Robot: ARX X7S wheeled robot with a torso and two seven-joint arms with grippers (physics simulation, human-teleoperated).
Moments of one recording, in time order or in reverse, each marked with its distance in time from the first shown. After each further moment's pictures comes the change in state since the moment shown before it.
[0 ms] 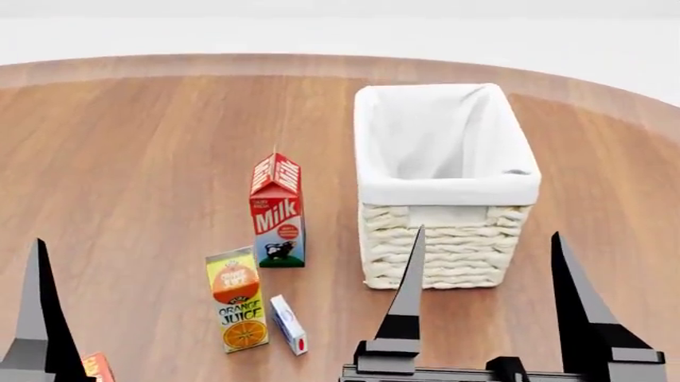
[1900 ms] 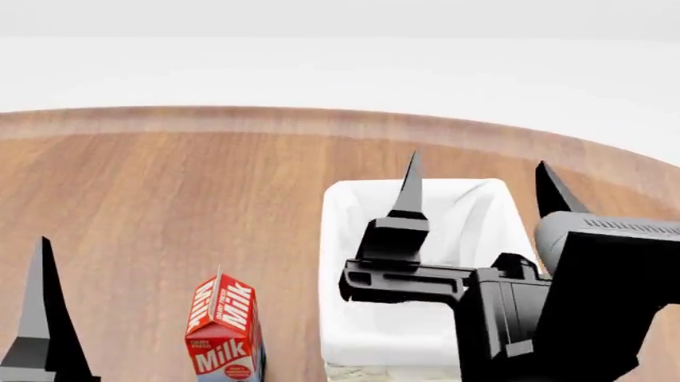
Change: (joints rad) left arm -0.018 -0.047 0.031 -0.001 -0.071 0.003 -0.060; right arm 0.431 0.079 0.160 -0.070 0.668 0.610 0.340
